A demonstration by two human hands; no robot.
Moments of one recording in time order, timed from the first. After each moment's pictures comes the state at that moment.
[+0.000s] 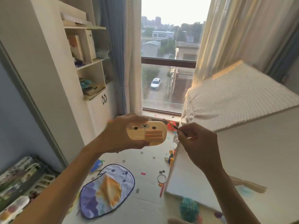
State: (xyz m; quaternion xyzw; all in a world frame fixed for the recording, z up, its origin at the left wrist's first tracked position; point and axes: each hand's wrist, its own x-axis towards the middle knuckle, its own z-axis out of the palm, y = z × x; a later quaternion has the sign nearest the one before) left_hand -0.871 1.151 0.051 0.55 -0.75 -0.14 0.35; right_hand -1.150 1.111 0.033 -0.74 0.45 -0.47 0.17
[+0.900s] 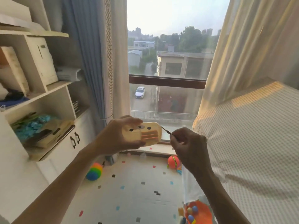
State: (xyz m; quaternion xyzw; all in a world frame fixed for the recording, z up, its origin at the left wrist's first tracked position) left_hand -0.612 0.518 0.036 0.48 -0.77 -0.17 0.39; right_hand -0.879 0.509 0.014 -0.71 0.52 -0.47 0.10
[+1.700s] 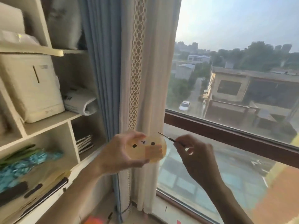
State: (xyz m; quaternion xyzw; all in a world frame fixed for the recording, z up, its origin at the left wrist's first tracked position) left_hand -0.421 0.009 0.061 0.63 -0.64 -0.12 0.42; right_hand -0.662 -0.112 0.064 -0.81 0.33 -0.44 0.20
